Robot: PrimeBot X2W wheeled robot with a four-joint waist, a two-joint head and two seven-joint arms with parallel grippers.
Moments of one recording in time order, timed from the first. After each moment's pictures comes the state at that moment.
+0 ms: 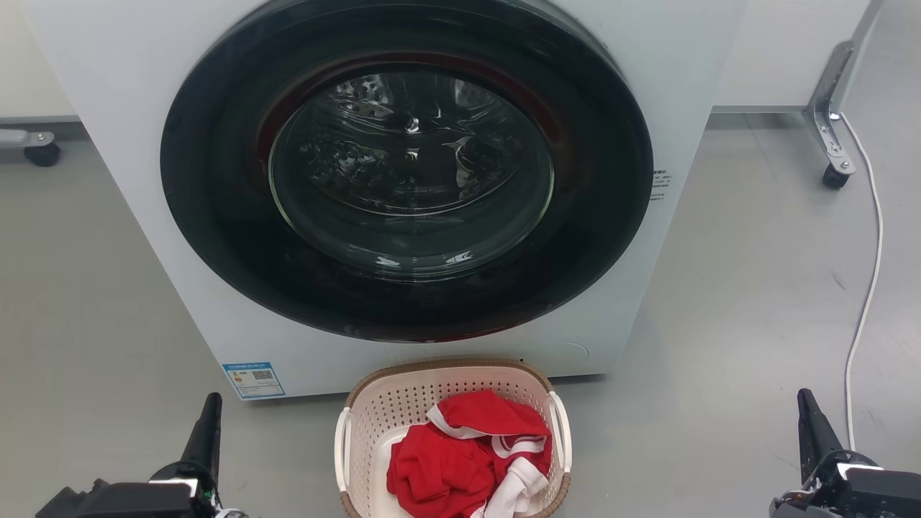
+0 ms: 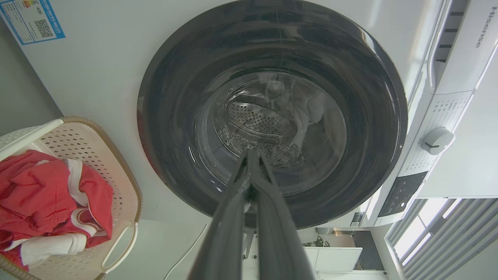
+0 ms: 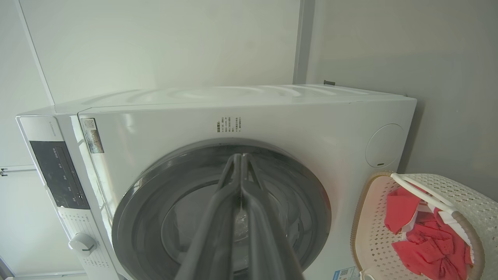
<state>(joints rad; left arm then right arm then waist) -0.08 0.04 0.09 0.30 -1.60 -0.12 0.11 -0.09 -0.04 -0.13 0.30 1.60 0.12 0.11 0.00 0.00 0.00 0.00</state>
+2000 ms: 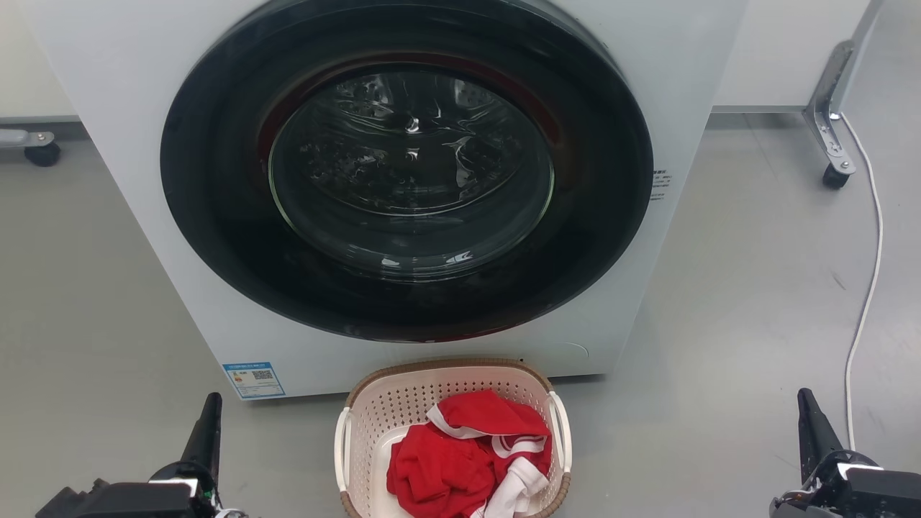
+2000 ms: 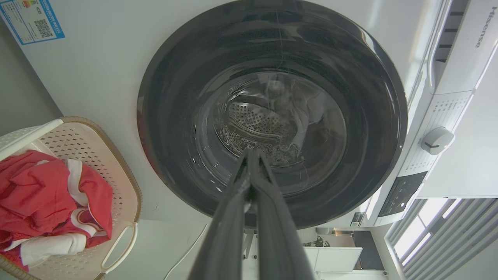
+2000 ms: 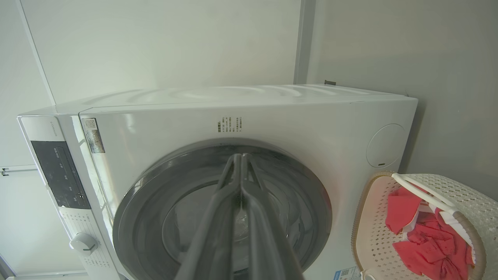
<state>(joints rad) -0.08 0.04 0.09 0.30 -1.60 -0.12 0.11 -0.09 -0.04 -0.13 0.30 1.60 0.12 0.11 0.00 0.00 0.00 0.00</state>
